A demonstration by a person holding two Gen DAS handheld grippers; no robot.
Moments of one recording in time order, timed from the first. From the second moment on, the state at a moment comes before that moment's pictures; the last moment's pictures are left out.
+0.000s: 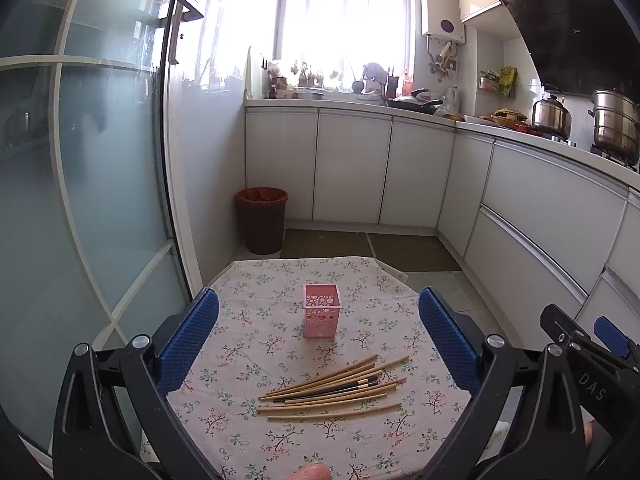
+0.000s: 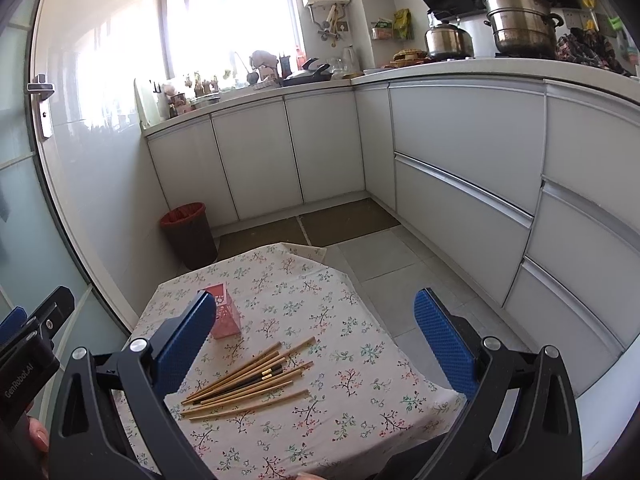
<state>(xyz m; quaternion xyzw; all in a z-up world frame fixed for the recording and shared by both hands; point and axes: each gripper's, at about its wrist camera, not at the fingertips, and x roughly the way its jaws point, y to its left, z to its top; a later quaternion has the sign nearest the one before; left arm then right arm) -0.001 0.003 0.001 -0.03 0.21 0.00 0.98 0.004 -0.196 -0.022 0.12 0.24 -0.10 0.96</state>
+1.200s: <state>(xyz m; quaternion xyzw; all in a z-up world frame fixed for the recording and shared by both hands) 0.000 0.002 -0.003 -0.02 0.22 0.00 0.98 0.006 -0.197 -0.022 0.13 0.25 -0.10 0.95</state>
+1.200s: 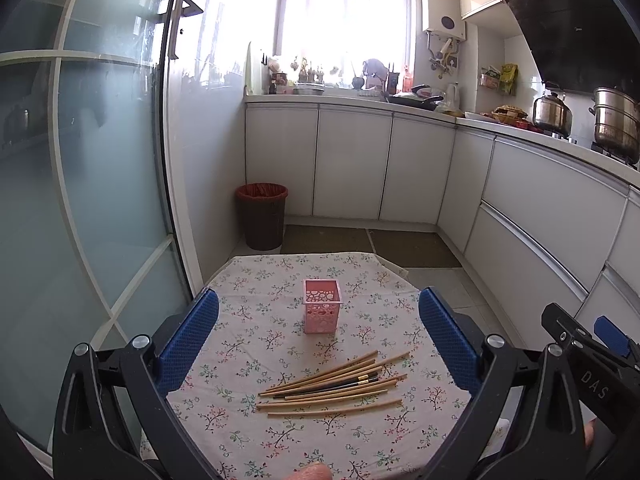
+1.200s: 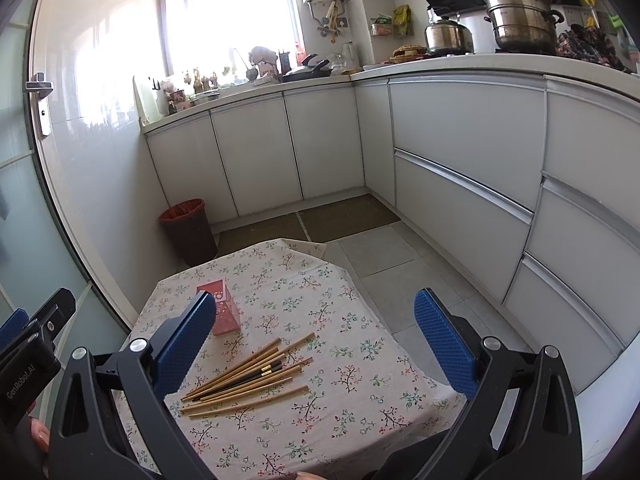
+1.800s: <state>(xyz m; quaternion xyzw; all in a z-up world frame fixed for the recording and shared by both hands) 0.002 0.000 -0.006 -0.02 0.23 0.00 0.97 0.007 -0.199 -0.023 0.13 0.25 -0.10 0.95</state>
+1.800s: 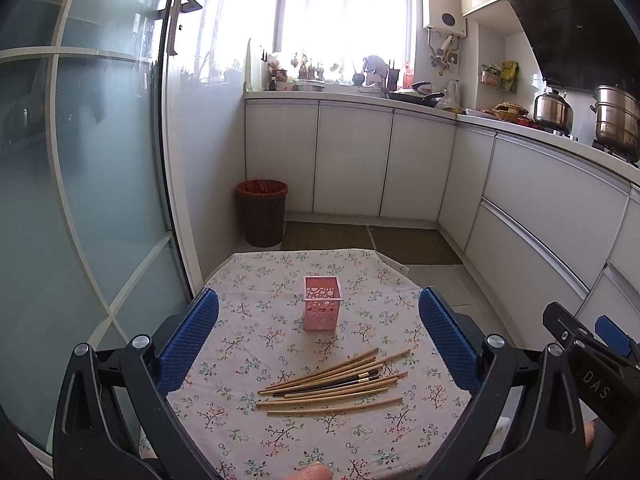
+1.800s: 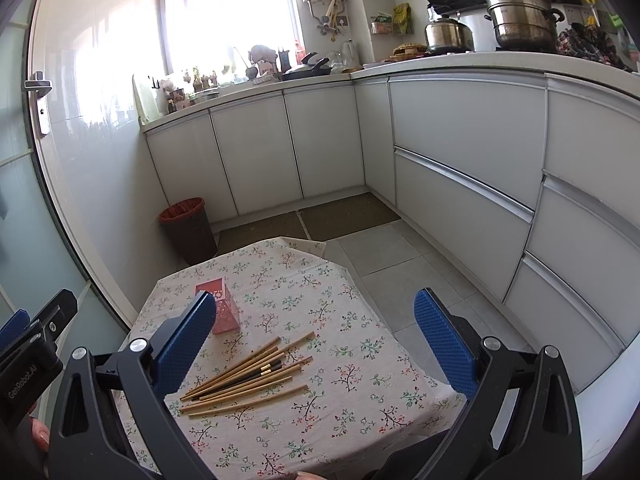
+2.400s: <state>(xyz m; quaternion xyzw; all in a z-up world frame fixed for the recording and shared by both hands) 0.166 -0.043 -0.138 0.04 0.48 -0.08 0.87 0.098 -0.278 -0.164 0.34 0.43 0.00 0.84</state>
